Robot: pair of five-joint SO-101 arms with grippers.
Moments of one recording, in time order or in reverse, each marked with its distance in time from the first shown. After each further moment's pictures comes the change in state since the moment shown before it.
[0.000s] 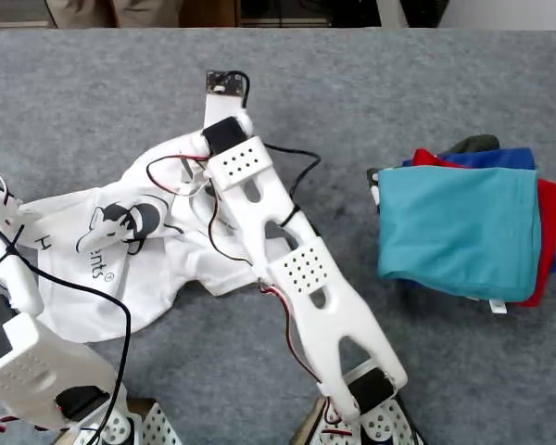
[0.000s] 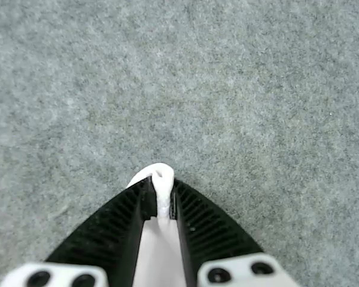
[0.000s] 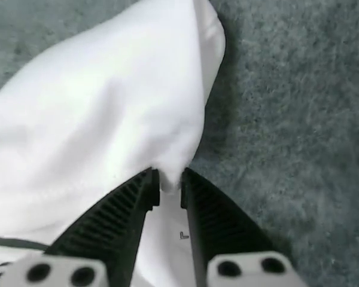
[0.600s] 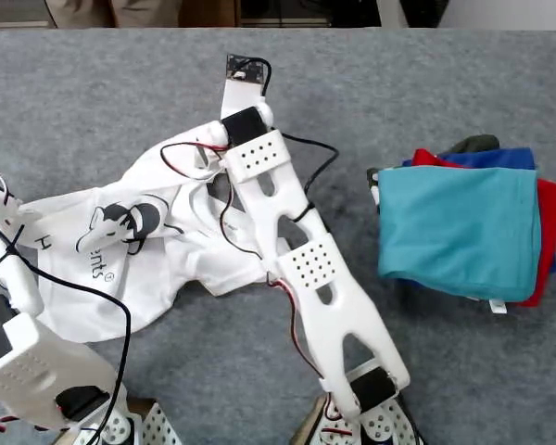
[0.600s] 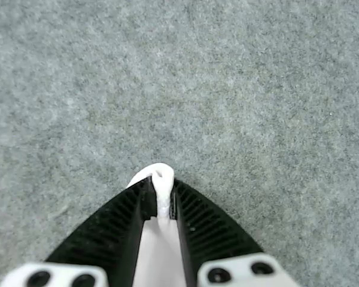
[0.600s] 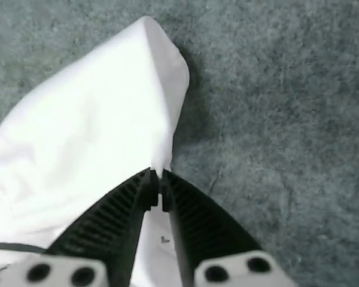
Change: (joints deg) left arm 0.0 0.0 0.0 0.0 0.0; right arm 3.3 0.4 -5.5 3.0 1.1
